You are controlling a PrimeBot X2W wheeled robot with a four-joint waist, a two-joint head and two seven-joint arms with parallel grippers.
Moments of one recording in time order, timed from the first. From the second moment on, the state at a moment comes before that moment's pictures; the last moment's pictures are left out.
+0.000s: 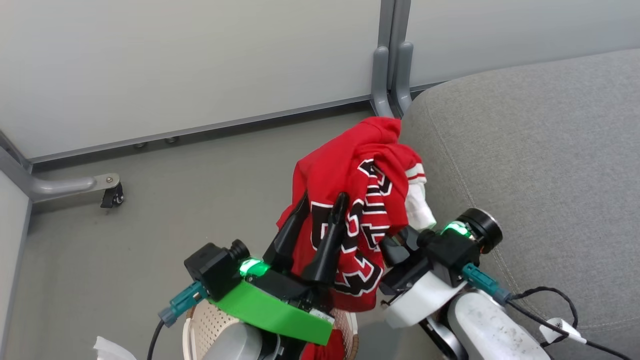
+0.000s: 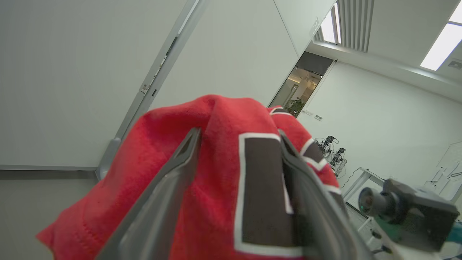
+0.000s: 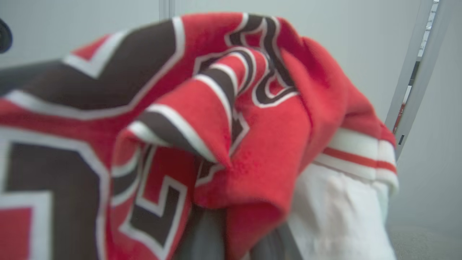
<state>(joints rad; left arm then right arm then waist) -0.19 0.05 -0.59 -0.01 -0.80 -0.13 -0.26 -0.27 -0.11 0.52 0.12 0.13 0.13 -0.26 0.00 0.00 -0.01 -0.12</state>
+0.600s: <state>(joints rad) -0.08 0.08 -0.32 0.21 -0.54 -0.13 -0.26 -0.22 -0.14 0.25 -0.02 0.15 0.13 -0.26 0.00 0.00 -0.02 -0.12</state>
